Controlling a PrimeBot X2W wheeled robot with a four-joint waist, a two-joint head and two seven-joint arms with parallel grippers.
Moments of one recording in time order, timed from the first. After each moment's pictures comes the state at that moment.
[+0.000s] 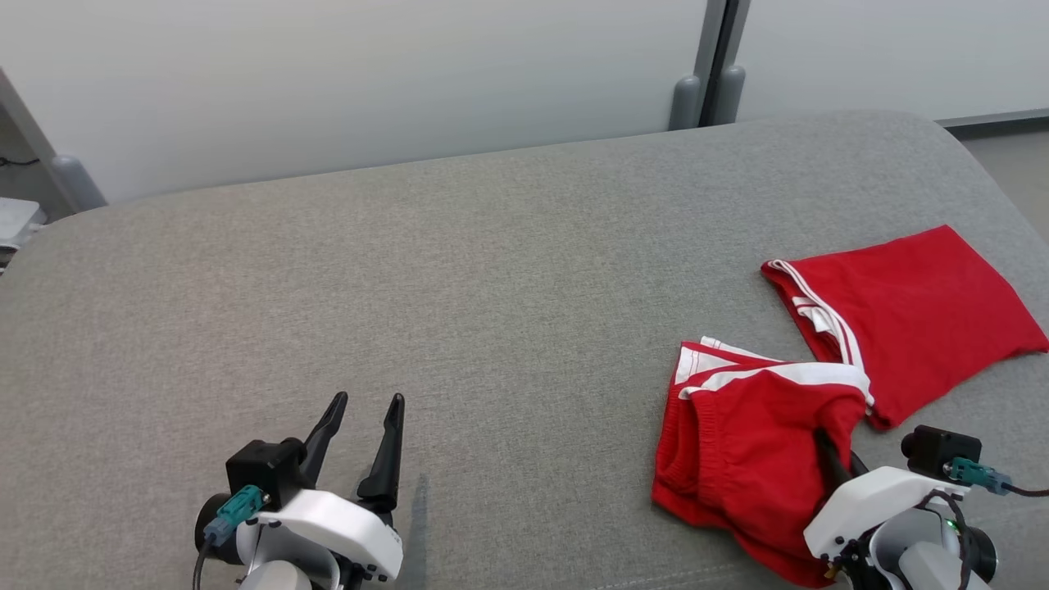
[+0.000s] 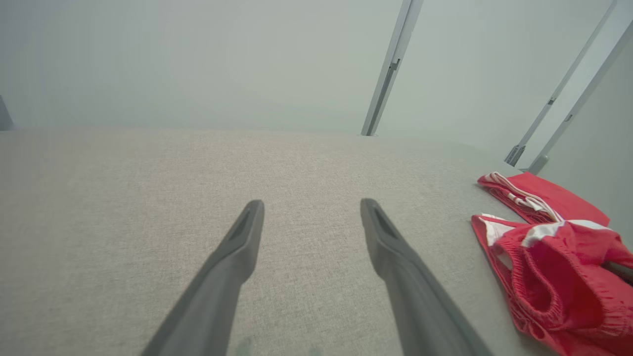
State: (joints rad) left arm -0.19 0.04 -0.18 0.50 -0.33 -0.10 -0.25; right arm -0.40 -0.13 0.31 0.96 0.68 0.13 -0.24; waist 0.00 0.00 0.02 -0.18
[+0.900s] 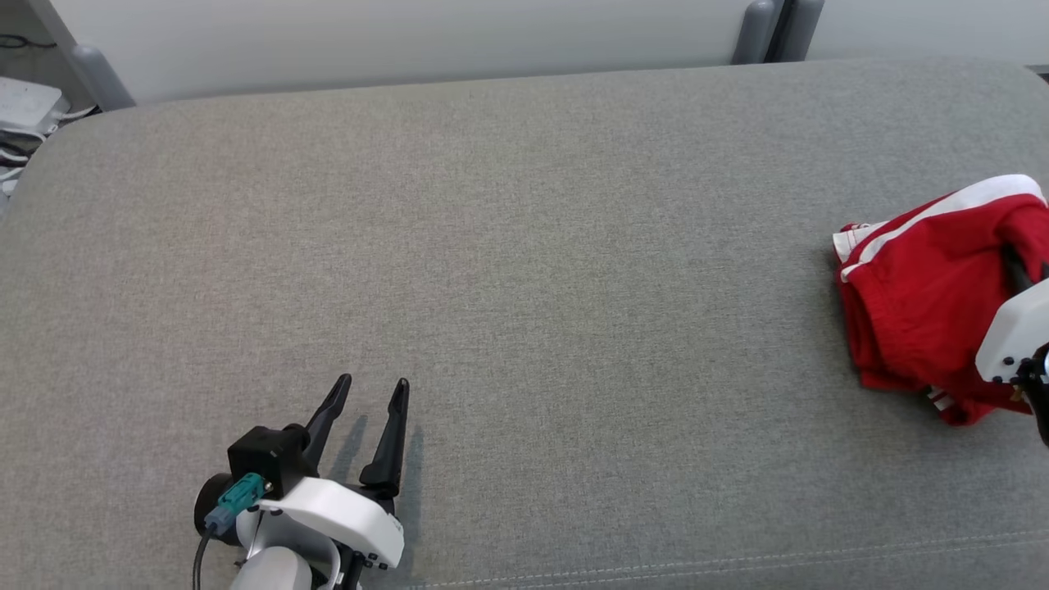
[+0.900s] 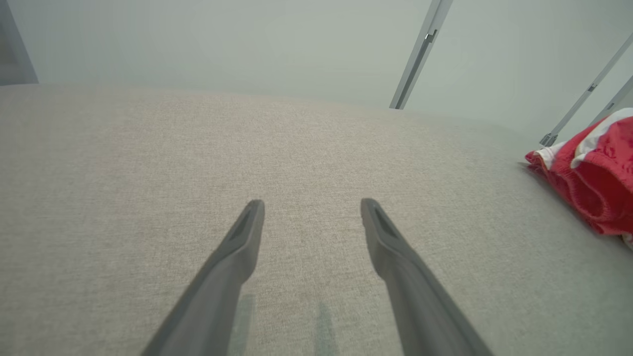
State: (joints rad) left arm -0.20 0.04 -0.18 0.46 -0.30 -0.12 -0.25; right arm -0.75 -0.37 0.20 1.07 0.36 0.13 -0.14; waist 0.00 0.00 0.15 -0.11
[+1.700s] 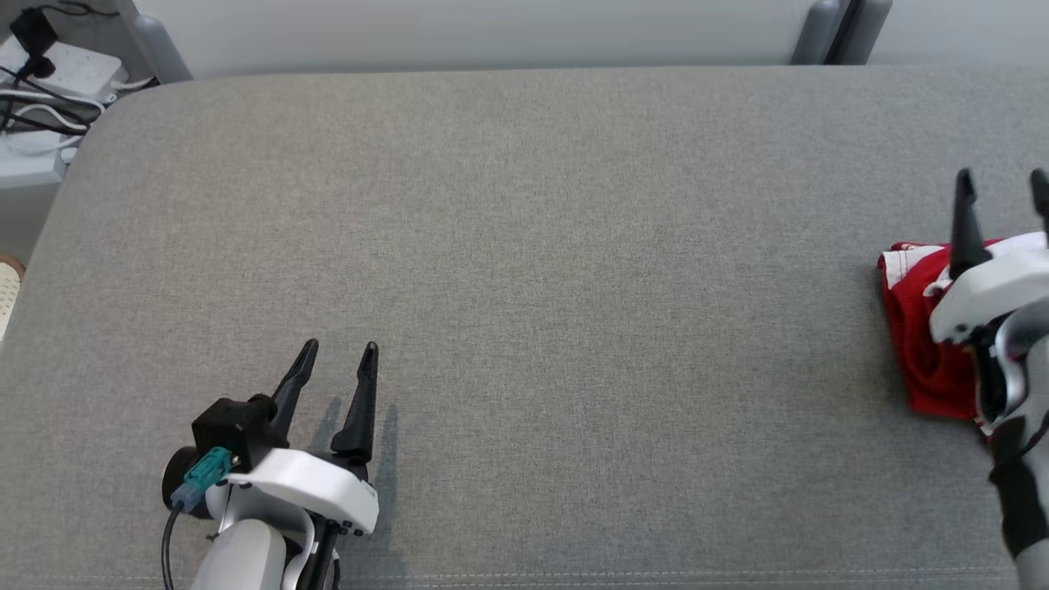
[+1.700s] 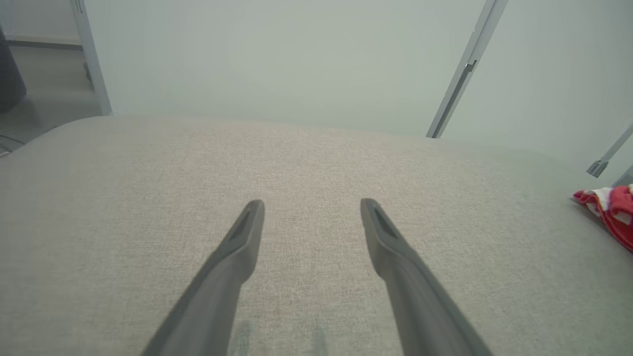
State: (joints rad) left arm -0.25 0.05 -0.13 0.45 -0.28 -0.12 -0.25; right arm -0.75 -0.21 -0.17 0.90 -0.01 0.13 -0.25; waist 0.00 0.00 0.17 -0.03
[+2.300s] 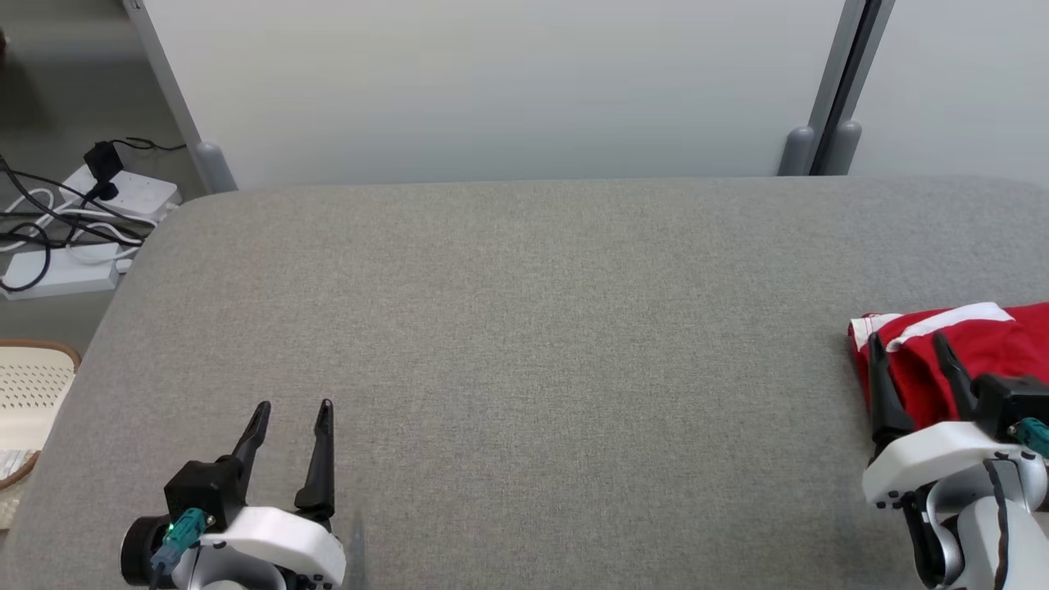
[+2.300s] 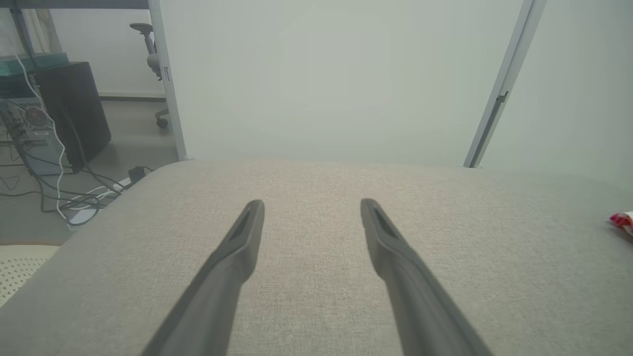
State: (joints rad) left arm -0.12 0.04 -0.02 0.41 -0.18 -0.07 -0.25; right arm -0.32 -0.10 -0.08 0.58 0.13 0.13 -0.25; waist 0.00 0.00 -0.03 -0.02
